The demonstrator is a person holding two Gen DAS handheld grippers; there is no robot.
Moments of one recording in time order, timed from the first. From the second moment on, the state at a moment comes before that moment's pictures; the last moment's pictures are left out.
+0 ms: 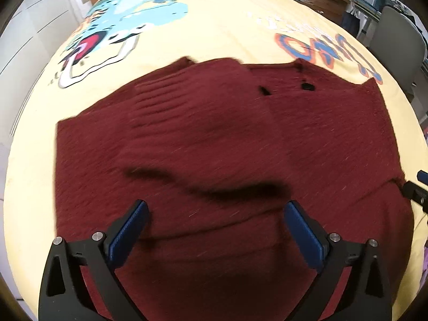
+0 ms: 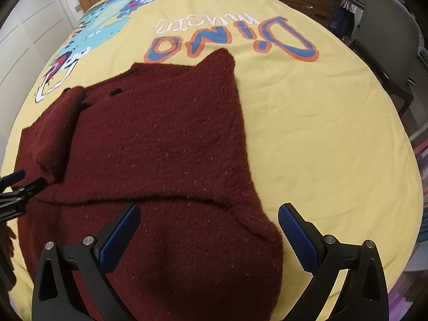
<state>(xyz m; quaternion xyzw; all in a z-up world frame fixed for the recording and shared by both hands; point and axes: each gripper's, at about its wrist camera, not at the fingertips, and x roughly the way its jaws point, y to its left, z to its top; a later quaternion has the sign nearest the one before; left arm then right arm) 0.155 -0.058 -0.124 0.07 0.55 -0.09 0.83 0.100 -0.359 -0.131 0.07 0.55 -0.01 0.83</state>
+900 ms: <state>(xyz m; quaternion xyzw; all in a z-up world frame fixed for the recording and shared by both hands) 0.152 0.087 -0.142 0.02 0.57 -0.02 0.82 0.130 -0.254 -0.122 0.00 0.56 0.06 0.83</state>
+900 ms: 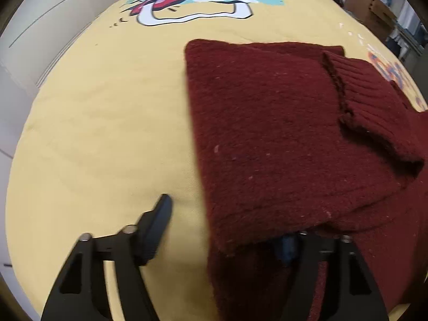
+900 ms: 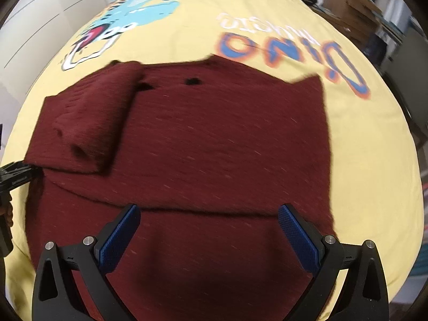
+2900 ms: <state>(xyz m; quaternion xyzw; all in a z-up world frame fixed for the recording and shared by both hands) 0.160 0.056 -0.113 0.06 0.58 -0.07 0.81 0.155 -0.286 -0.128 0.06 0.55 0.04 0.83</state>
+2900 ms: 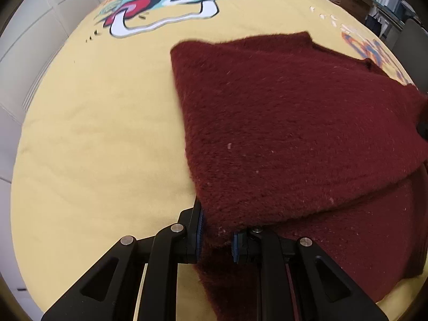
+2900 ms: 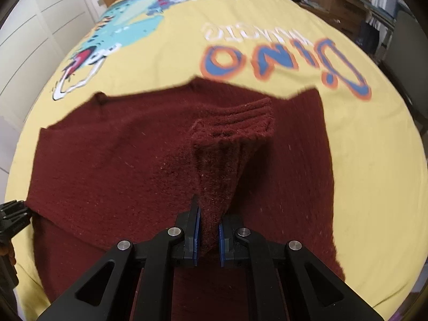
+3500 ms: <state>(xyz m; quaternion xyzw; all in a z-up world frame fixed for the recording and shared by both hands) 0.161 0.079 -0.098 0.03 0.58 -0.02 0.81 0.139 -0.324 -0.135 0.06 0.56 -0.01 0.83</state>
